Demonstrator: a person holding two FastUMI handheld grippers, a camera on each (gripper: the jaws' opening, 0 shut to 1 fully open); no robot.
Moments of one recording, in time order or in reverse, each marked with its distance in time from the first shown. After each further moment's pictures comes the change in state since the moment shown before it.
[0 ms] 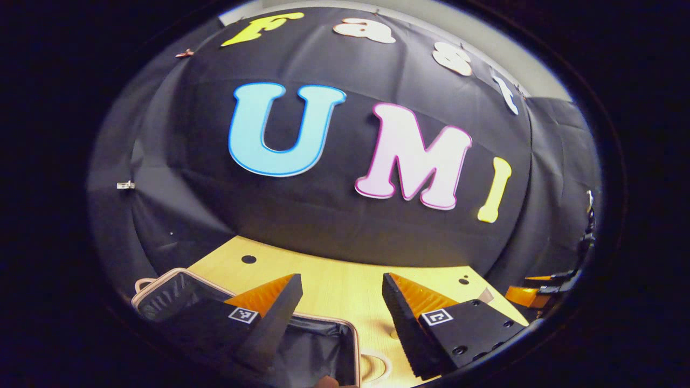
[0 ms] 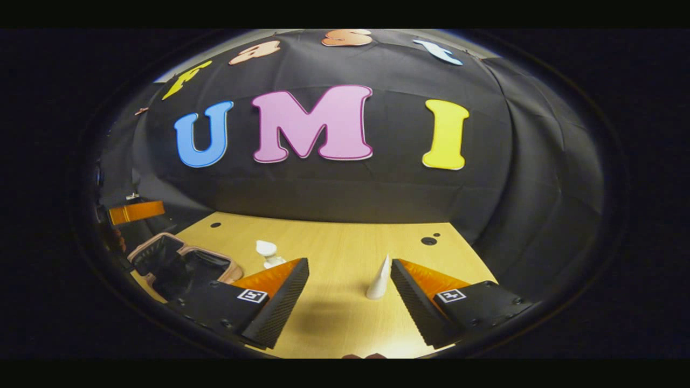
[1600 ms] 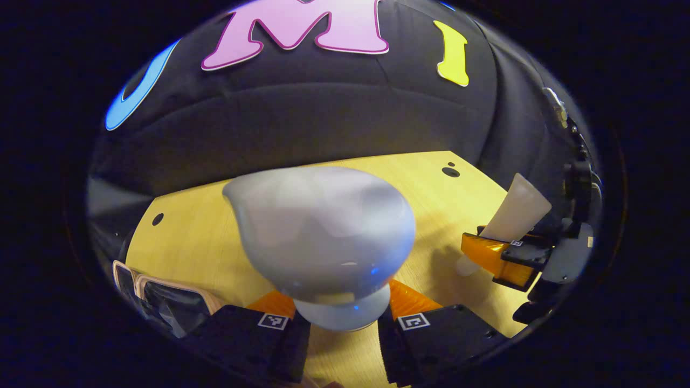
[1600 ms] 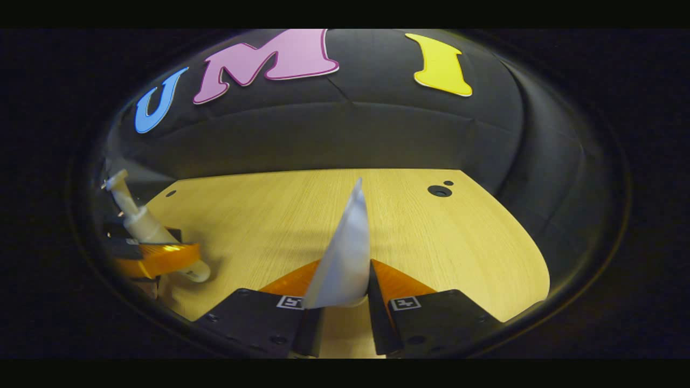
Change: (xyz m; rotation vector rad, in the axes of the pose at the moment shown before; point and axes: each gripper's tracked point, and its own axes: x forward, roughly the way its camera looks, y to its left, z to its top) left arm 0.120 -0.133 -0.146 0.234 0.430 -0.127; right arm 0.142 -0.049 -0.131 0.050 0.254 -0.037
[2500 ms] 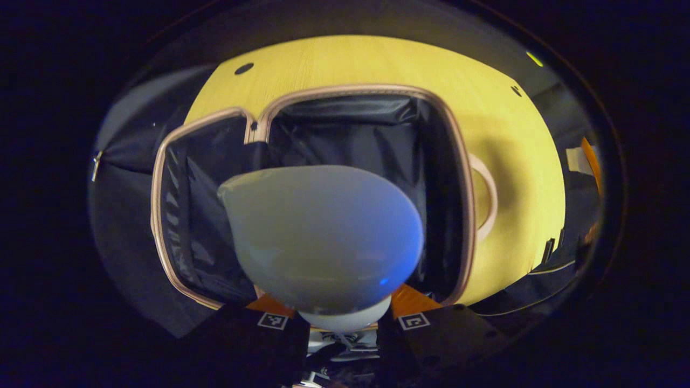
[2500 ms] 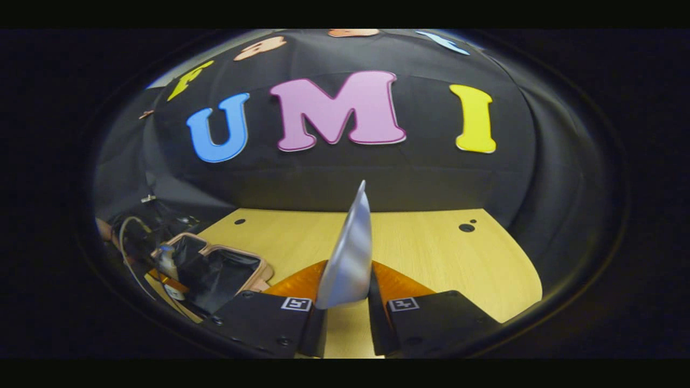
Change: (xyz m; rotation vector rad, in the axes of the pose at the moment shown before) left arm -0.169 0.225 -0.217 -0.218 0.902 0.106; right arm -0.175 0.142 0.073 -0.083 -0.222 0.157
